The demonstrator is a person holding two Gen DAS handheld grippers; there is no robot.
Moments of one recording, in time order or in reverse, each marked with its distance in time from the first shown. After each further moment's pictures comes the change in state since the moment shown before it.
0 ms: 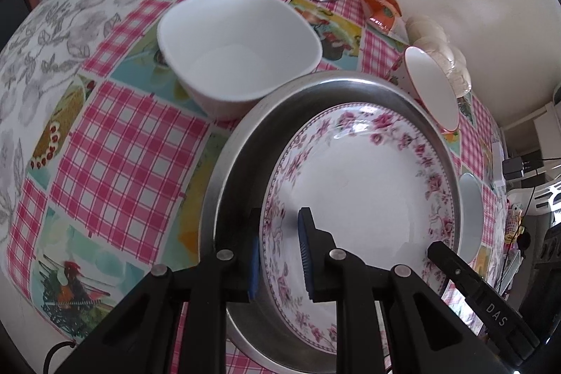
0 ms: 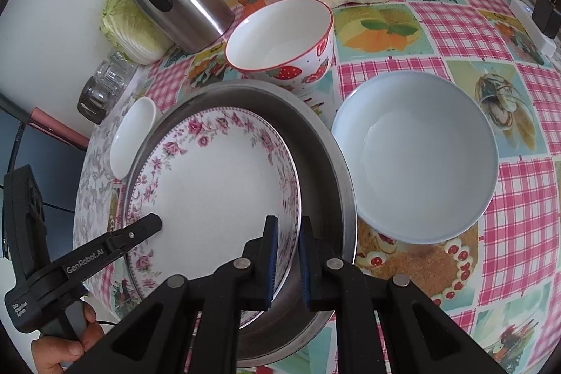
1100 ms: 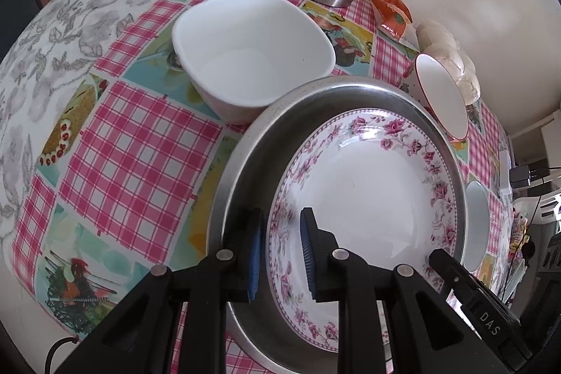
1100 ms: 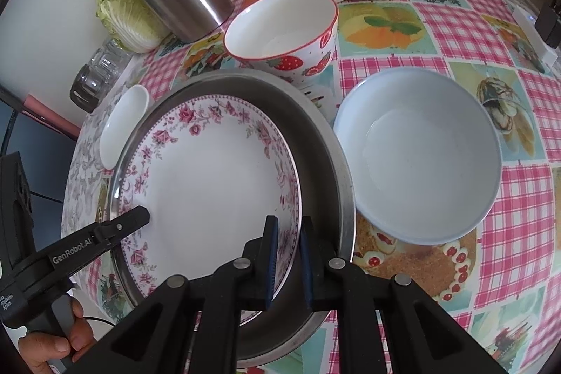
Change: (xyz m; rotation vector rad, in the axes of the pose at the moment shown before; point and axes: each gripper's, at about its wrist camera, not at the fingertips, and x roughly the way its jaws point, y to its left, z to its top) left arm -0.005 0.002 0.000 -0.018 -0.026 0.040; right arm 0.009 0.005 -0.001 -0.038 0.009 -0.042
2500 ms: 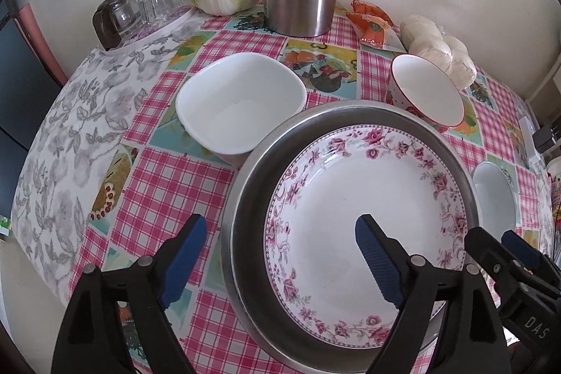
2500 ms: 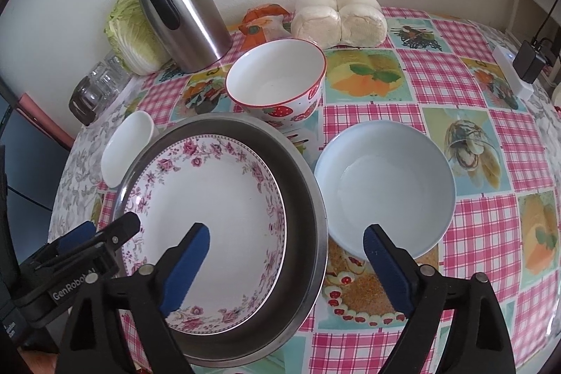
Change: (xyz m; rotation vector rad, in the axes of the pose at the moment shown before) left arm -0.030 -0.035 -0.008 0.207 -0.150 0.195; right arm -0.036 0.005 0.005 -0.047 -0.126 -0.080
